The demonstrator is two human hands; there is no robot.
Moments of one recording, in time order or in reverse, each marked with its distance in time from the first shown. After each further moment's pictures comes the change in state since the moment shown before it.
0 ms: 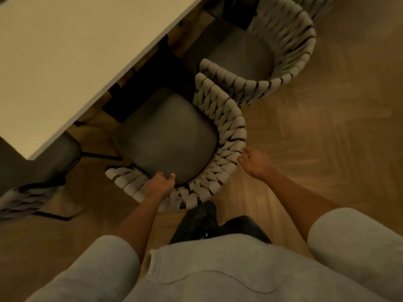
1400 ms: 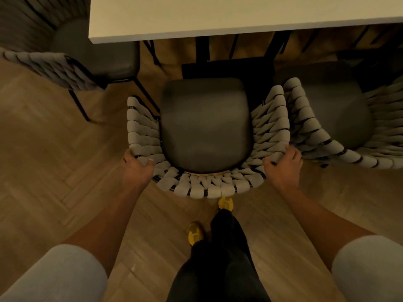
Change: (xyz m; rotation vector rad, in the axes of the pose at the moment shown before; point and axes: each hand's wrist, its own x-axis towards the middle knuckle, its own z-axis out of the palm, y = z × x) left_hand -0.044 -0.024 0.121 -0.711 0.666 -0.393; right_hand 0.169 0.036 -0.031 -0.226 0.216 -0.490
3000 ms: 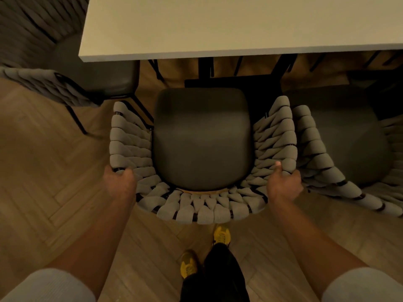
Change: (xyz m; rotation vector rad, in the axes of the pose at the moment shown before) left_hand 0.077 0.040 0.035 -0.515 0.341 -0.244; right_hand 0.091 -0.054 0.030 0.440 0.253 0.498
